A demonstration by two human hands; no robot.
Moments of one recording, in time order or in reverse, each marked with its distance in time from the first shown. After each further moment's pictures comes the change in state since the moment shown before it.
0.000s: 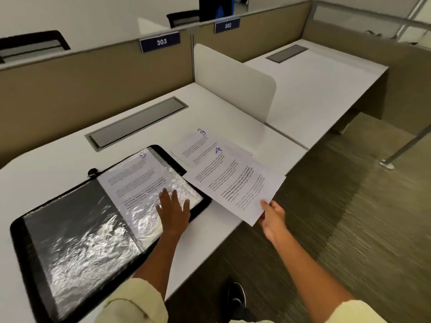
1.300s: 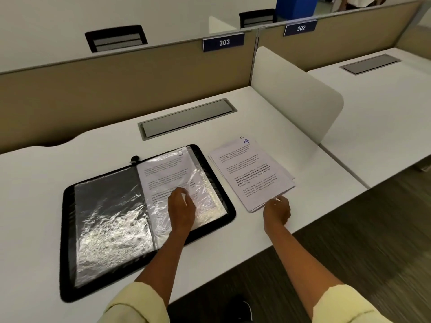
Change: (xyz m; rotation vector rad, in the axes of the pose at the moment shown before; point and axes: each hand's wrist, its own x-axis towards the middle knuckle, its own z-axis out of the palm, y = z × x) left_hand 0.028 0.011 -0.034 -0.369 0.559 -0.122; right_hand 0.104 0.004 0.109 -0.568 0.138 -0.222
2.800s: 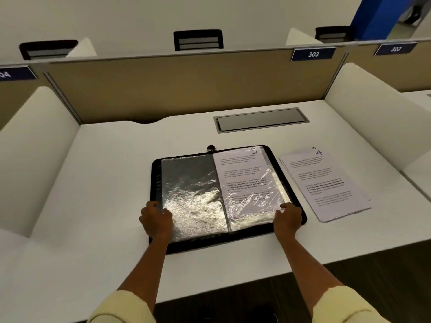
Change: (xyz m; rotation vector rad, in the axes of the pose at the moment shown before) left_hand 0.003 -0.156 -0.243 0.205 0.288 -0.573; right_hand -0.149 0.040 0.105 -0.586 -0.161 -0.535
